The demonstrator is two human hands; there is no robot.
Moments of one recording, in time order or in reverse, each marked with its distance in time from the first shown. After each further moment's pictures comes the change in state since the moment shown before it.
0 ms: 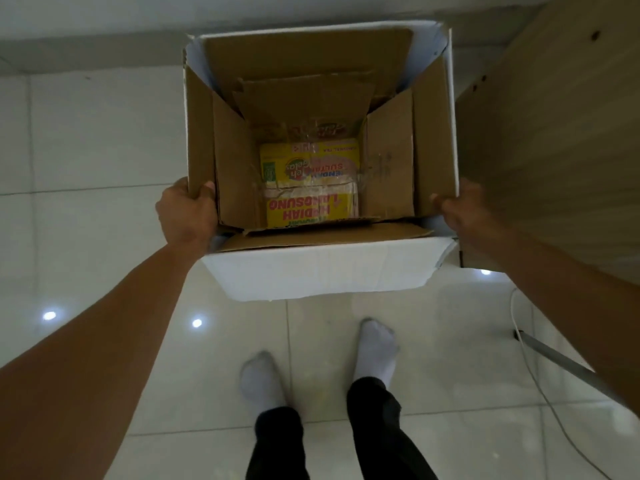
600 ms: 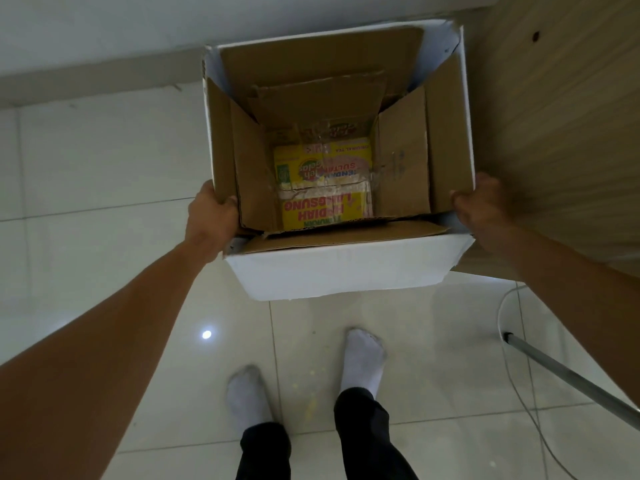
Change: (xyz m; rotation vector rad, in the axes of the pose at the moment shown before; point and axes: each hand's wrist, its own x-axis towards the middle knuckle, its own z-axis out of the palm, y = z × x) left_hand -0.026 0.054 0.046 0.072 -0.302 0.026; right_hand 0.033 0.023 -0.061 -0.142 0.128 0.038
